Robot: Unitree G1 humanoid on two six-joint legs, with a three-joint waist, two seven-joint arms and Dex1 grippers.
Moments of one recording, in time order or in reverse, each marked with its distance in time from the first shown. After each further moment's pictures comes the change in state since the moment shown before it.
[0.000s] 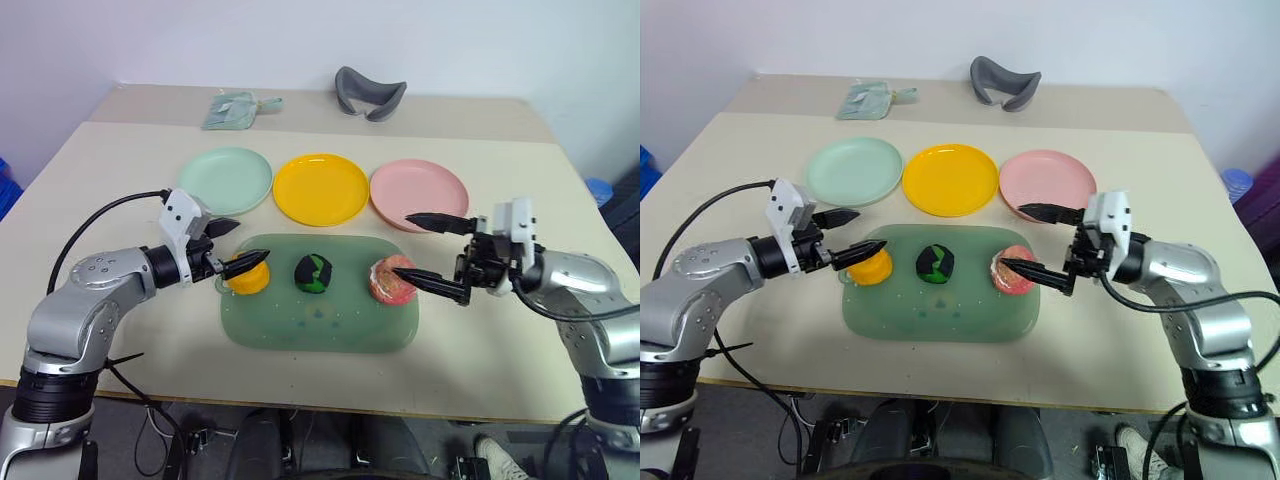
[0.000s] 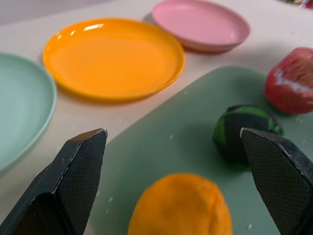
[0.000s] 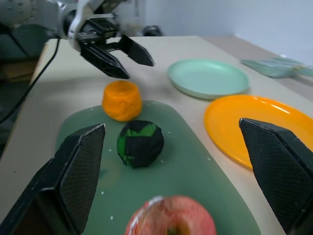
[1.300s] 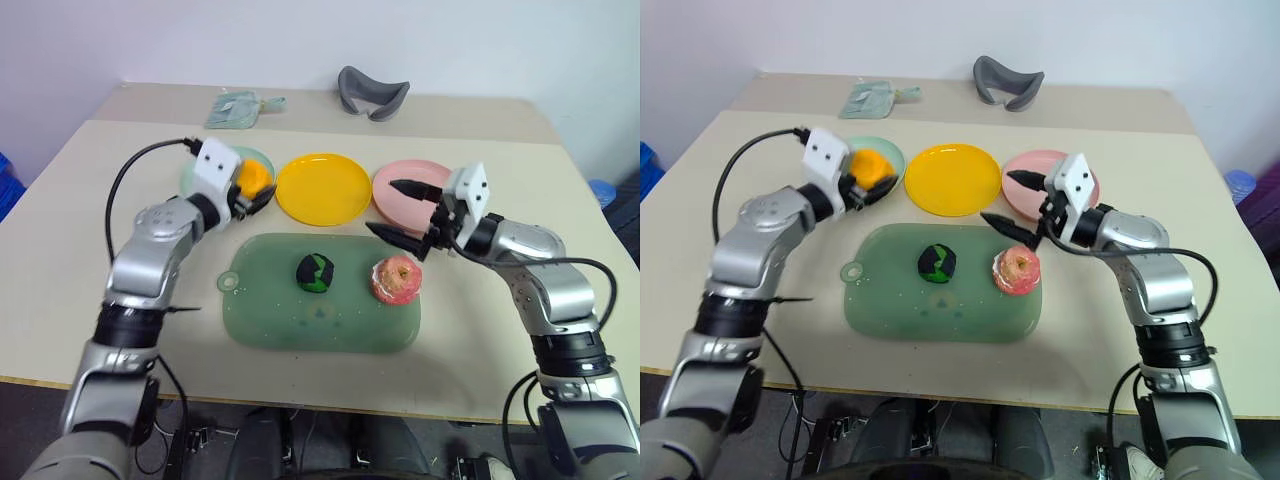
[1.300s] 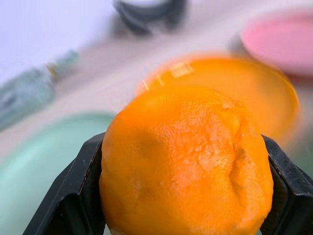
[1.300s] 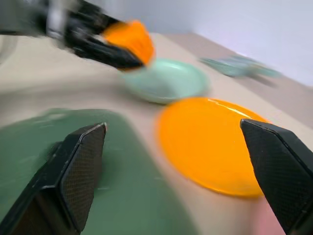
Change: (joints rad) left arm -0.492 -0.339 -0.168 0.531 0.369 -0.259 0.323; right arm -0.221 0.175 0.082 0.174 -0.197 0.041 -0.322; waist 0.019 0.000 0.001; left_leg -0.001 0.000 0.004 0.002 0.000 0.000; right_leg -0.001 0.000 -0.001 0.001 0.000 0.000
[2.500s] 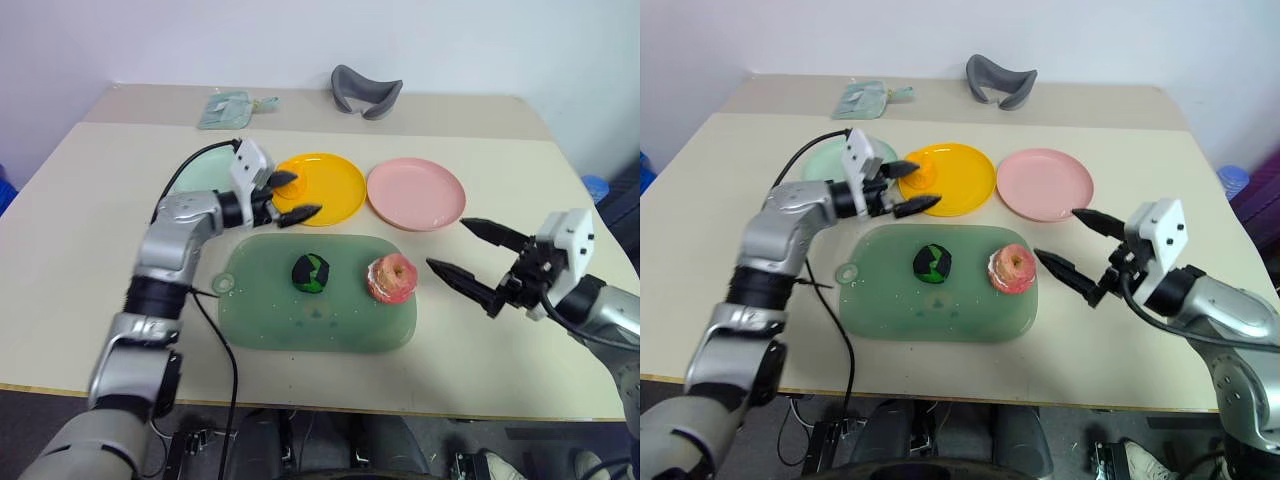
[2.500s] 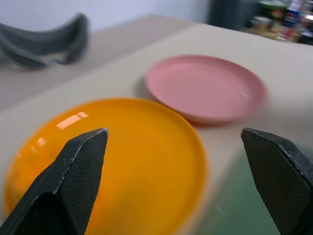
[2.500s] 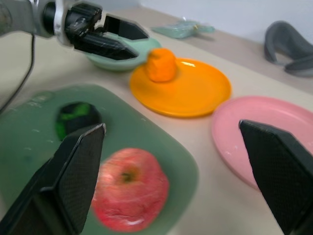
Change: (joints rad) left arm 0.038 0.095 -0.030 -0.006 -0.110 -0.087 -0.616; right arm 0.559 -0.177 -0.431 -0.593 0.312 0.290 -0.035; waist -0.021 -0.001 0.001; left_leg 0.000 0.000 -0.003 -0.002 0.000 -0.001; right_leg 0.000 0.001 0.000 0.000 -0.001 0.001
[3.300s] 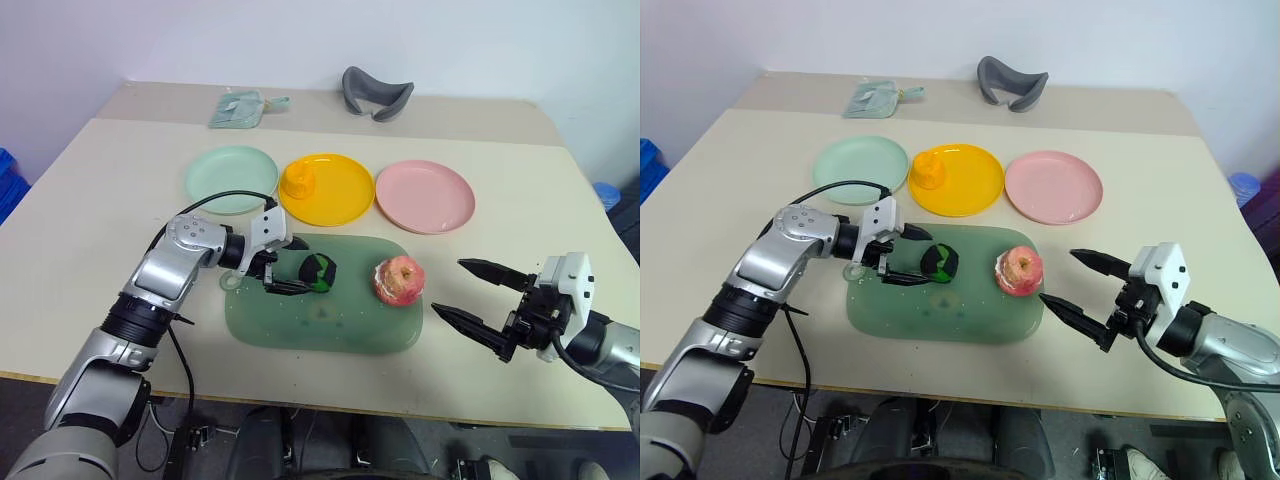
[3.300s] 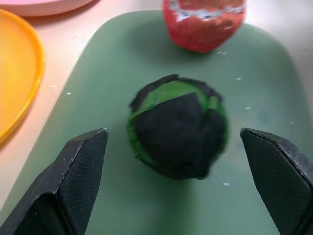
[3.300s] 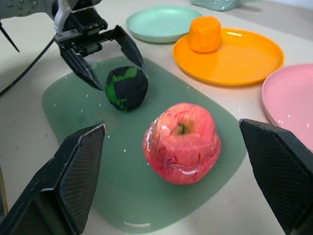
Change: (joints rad) left arm 0.054 0.087 -0.239 -0.024 0.123 -0.058 -0.192; right arm 0.207 -0.021 -0.010 0.012 -0.004 -0.119 0.115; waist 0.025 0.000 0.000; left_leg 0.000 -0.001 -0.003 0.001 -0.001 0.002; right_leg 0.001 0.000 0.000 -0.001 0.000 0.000
